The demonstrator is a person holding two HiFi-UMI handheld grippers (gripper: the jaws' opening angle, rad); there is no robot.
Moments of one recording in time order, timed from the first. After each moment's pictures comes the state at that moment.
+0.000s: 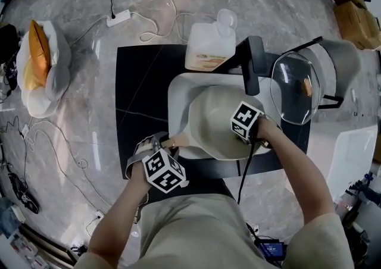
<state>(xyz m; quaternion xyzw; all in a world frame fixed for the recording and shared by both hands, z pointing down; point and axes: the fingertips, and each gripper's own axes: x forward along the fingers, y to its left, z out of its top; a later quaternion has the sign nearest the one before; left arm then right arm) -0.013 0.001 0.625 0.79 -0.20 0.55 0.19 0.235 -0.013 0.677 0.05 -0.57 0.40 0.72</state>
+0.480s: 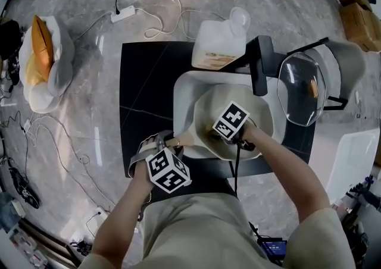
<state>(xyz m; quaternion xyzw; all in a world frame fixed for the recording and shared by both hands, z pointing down) -0.013 -0.001 0.623 0.79 -0.20 0.55 0.19 0.105 -0.024 0.696 0.04 -0.70 0.44 0.57</state>
